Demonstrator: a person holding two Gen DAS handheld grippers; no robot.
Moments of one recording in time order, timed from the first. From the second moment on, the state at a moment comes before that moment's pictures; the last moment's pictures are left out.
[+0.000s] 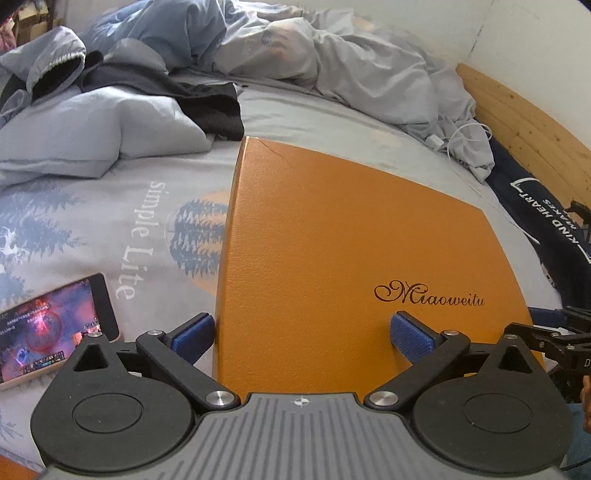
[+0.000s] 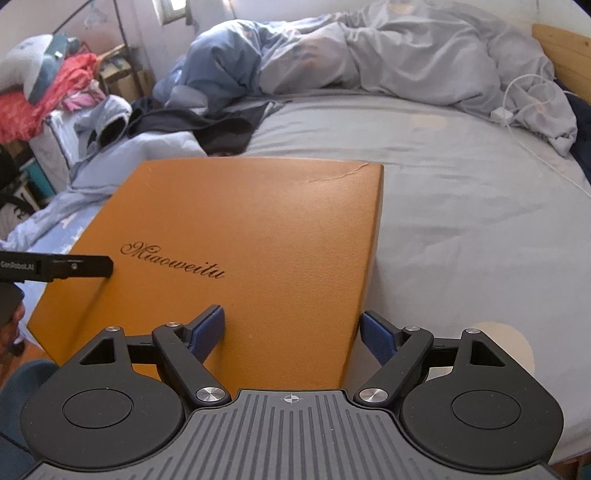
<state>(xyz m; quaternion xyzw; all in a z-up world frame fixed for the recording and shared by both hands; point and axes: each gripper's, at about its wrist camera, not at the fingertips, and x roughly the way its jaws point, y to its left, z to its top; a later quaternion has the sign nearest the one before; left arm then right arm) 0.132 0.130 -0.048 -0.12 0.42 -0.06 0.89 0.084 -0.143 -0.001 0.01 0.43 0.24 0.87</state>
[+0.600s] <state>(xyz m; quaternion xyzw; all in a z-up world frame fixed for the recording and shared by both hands) 0.144 0.129 -0.015 -0.09 0.35 -0.04 0.93 0.112 -0.119 0.027 -0.04 0.38 0.26 0.89</state>
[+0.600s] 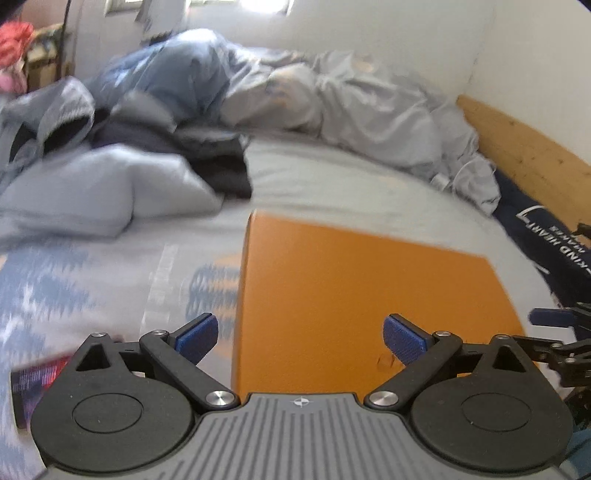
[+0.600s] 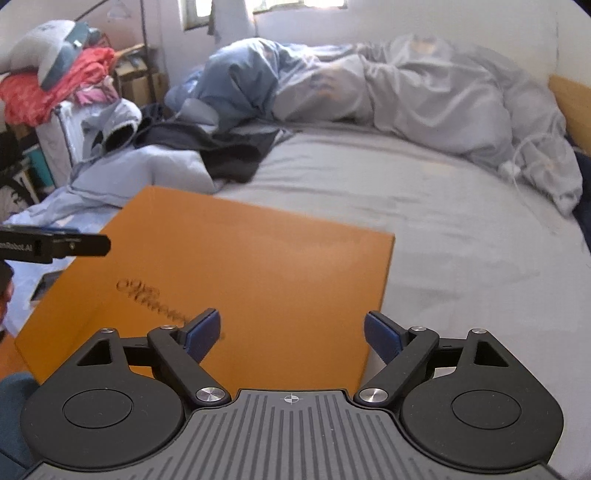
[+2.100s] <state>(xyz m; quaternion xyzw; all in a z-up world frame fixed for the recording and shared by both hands) 0.167 0.084 -0.027 0.06 0.35 -0.05 0.93 0.165 -0.081 0.015 -0.12 0.42 0.26 0.86</state>
